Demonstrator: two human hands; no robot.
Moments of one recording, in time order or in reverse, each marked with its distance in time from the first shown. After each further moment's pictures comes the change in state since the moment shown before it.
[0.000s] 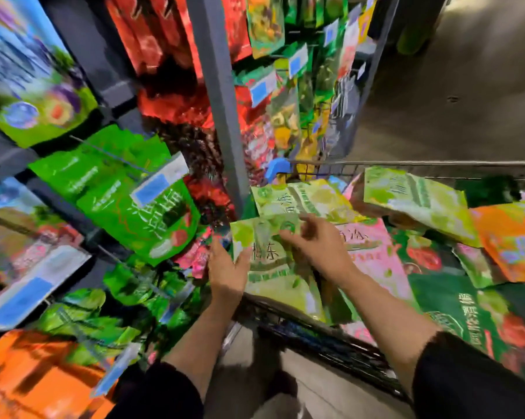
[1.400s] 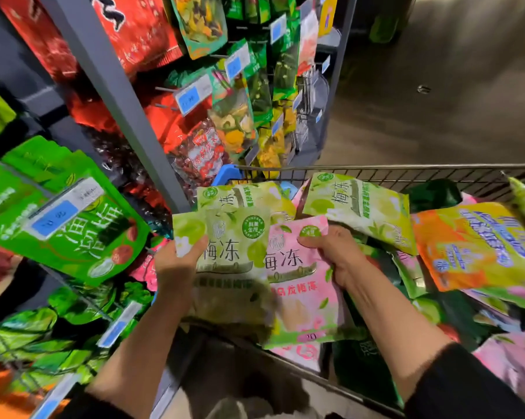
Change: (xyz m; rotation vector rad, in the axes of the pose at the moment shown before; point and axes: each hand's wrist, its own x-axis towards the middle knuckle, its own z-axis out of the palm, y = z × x) left_hand 0.009 0.064 0.025 -0.380 -0.007 -0.118; right_hand 0.028 0.064 -0.117 0.581 0.019 0.405
